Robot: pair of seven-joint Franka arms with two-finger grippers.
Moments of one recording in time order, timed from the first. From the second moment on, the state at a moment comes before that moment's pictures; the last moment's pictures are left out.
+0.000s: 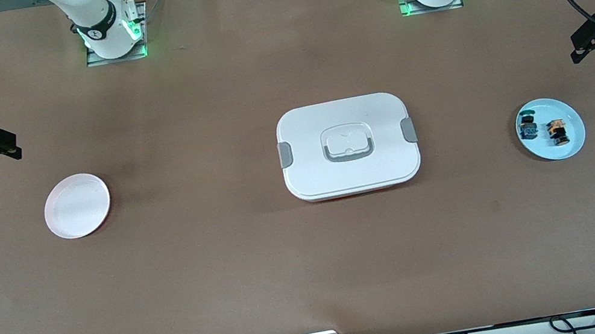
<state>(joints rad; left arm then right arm) 0.11 -0.07 -0.02 -1.75 0.00 1.73 0.11 0.07 0.02 -0.07 -1.65 -0.02 1.64 -0.04</state>
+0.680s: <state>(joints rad) 0.11 -0.02 -0.05 -1.66 0.00 1.67 0.01 0.07 0.02 -0.07 -1.65 -0.02 1.64 -0.04</state>
